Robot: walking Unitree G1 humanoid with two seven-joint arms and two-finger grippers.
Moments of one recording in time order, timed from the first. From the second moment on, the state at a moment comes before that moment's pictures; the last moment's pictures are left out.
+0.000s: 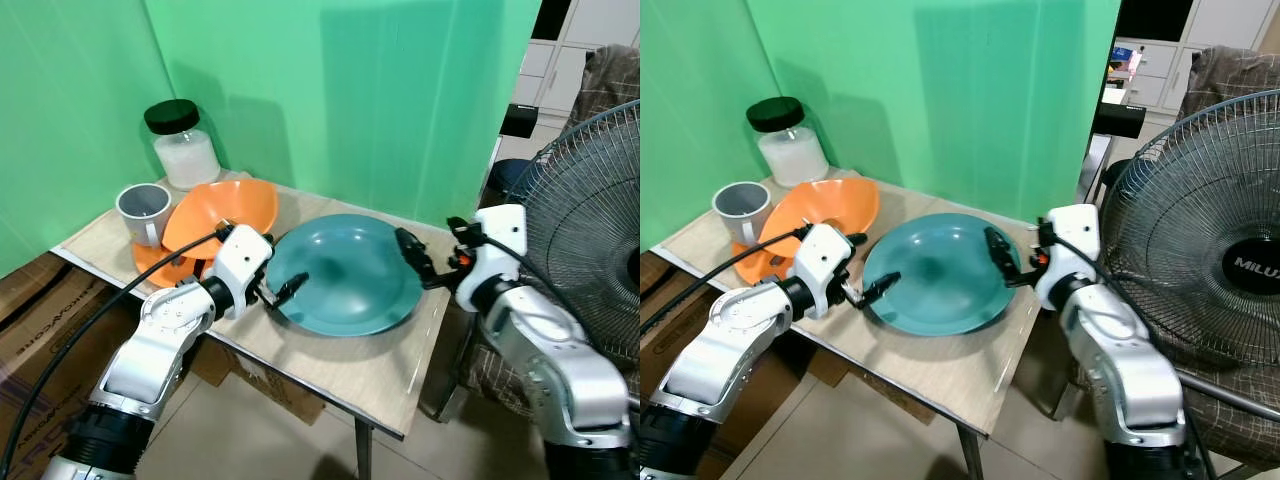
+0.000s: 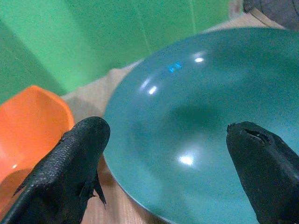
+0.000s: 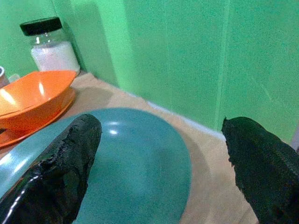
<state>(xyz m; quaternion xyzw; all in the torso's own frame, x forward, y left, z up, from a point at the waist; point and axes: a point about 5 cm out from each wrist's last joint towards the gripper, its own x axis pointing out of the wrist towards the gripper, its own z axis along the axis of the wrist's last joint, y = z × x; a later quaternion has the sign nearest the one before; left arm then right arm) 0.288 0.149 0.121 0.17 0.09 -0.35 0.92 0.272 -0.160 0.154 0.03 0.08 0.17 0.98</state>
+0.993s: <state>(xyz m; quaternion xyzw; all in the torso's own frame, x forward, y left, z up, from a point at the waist) 0.266 0.155 0.089 0.24 0.11 -0.37 0.89 0.266 -0.150 0.132 0.13 0.24 0.24 0.93</state>
